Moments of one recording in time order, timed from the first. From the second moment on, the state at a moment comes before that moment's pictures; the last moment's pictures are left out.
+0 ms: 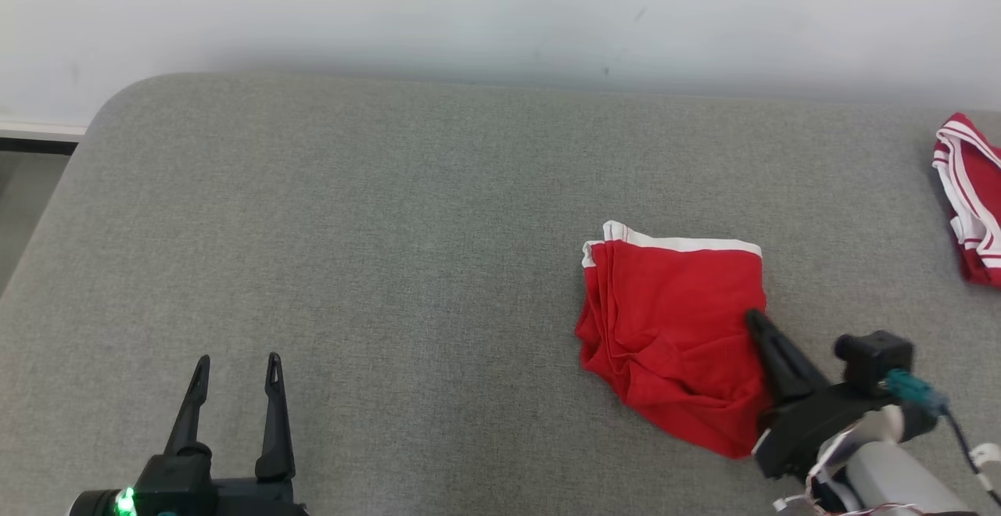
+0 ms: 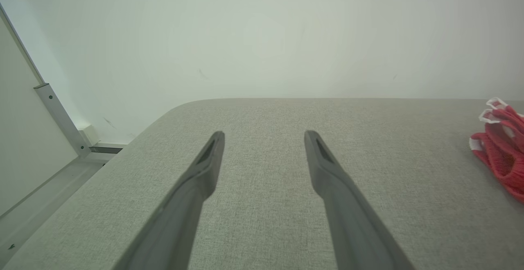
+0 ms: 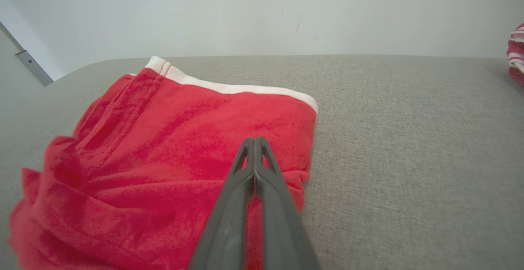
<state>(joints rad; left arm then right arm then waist) -0.06 0.05 0.03 0.14 -0.05 -0.05 -0.26 -0.35 -0.44 0.39 0.56 0.59 0.13 -0.26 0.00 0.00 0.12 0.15</state>
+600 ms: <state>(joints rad) -0.06 0.05 0.04 0.15 -0.05 -0.06 -0.26 -0.37 -0.34 0.62 0.54 0.61 0.13 -0.26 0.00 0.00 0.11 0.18</state>
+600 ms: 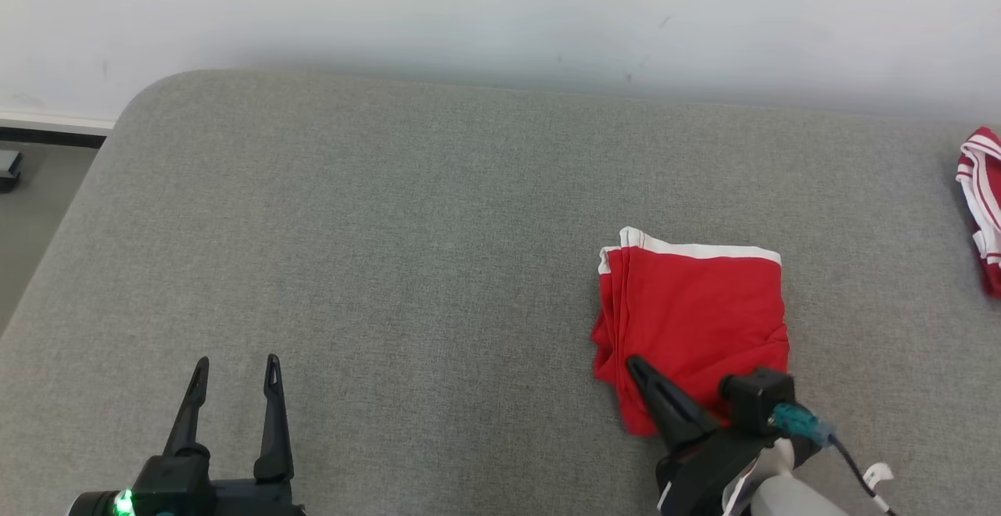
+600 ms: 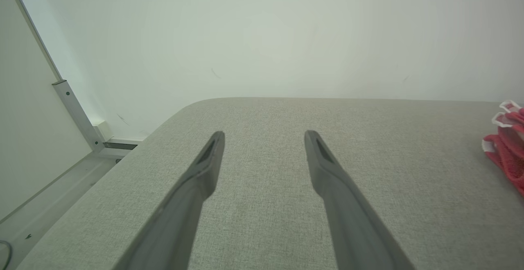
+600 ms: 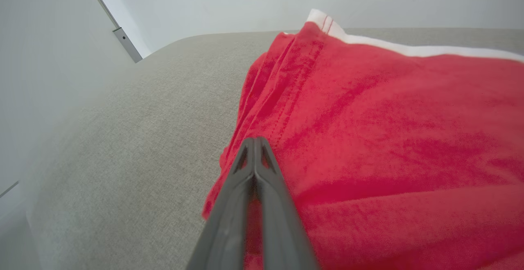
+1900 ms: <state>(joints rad) -0.02 0.06 0.06 0.14 -0.03 -0.06 -0.26 0.02 -0.23 -0.01 0.15 0.40 0.13 -0.26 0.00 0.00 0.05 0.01</state>
